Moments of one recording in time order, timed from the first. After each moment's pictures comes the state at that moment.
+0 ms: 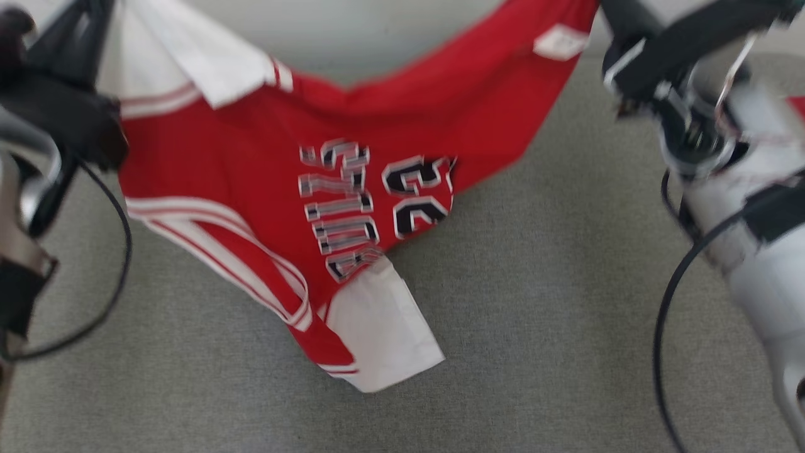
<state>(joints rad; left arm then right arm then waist) -1.03 0.44 -0.32 0.36 -0.29 -0.13 -0.04 -1.10 -0.36 0.63 0.54 1.09 0.13 0.07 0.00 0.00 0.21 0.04</state>
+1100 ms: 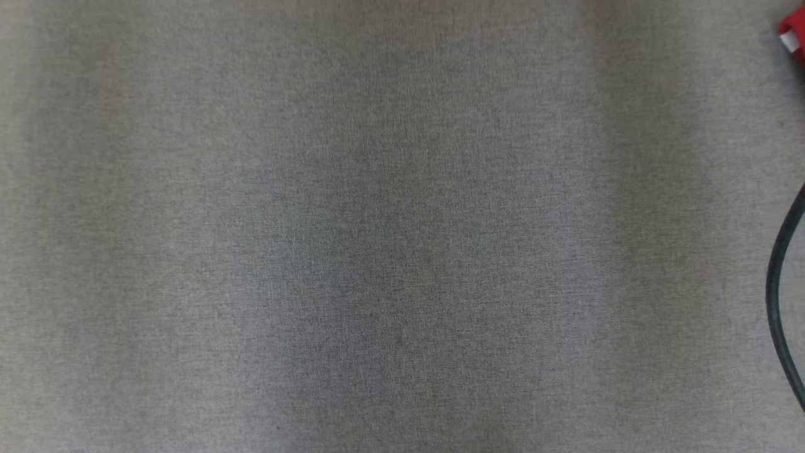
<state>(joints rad) -1.90 0.33 -0.51 0.86 -0.41 -0.13 -0.23 -1.86 -0.30 0.58 1.01 1.02 0.13 -0.04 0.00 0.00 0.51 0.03</state>
